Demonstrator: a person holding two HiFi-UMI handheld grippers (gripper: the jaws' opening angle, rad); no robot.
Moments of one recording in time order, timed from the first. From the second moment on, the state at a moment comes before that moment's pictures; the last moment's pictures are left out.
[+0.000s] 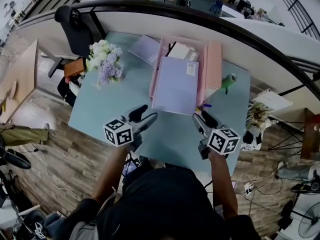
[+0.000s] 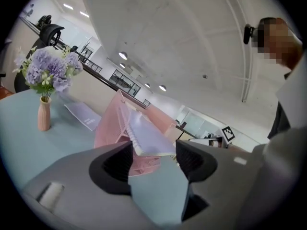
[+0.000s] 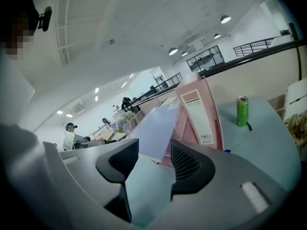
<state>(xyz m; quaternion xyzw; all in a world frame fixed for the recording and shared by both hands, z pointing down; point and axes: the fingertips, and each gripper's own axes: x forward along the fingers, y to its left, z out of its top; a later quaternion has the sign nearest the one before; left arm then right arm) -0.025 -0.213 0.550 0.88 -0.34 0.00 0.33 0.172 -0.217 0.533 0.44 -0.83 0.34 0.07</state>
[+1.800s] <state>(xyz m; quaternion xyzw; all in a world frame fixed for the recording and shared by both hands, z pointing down) 0.001 -0.222 0.573 0.88 -0.33 0.03 0.34 0.134 -0.227 0.550 0.42 -0.82 0.38 0.09</state>
